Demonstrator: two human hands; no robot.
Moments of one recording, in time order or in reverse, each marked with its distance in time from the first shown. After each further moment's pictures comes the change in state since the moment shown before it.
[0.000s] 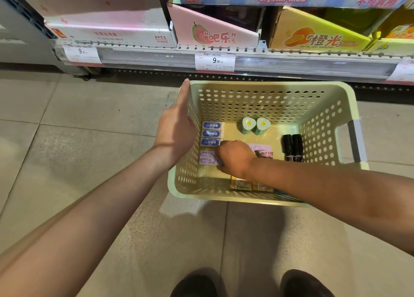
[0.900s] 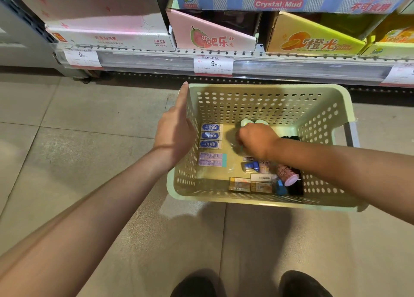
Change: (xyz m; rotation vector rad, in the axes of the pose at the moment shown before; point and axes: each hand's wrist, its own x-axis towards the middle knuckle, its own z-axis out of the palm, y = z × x) left_hand 0.001 -0.001 0.001 0.027 0.008 0.008; right_hand -0.011 0.044 -0.047 -0.121 -0.051 0.091
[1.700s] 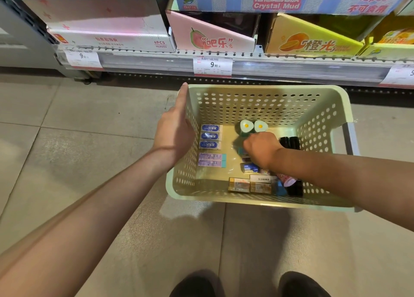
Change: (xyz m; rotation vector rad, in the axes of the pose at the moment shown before) left_hand -0.002 0.005 -0.003 -0.005 -0.022 -0.026; right_hand -0.009 0.002 0.020 -0.283 -0.090 0.011
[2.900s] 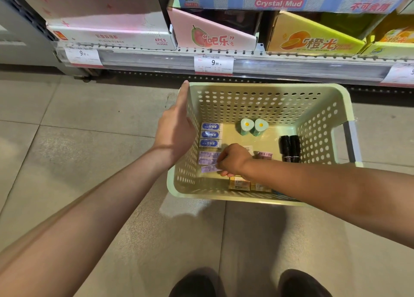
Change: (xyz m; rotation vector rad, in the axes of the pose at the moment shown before) left_hand 0.002 -0.005 0.002 -0.018 0.030 0.070; right_hand 0.014 -0.061 -0.003 1.318 -0.211 0.344
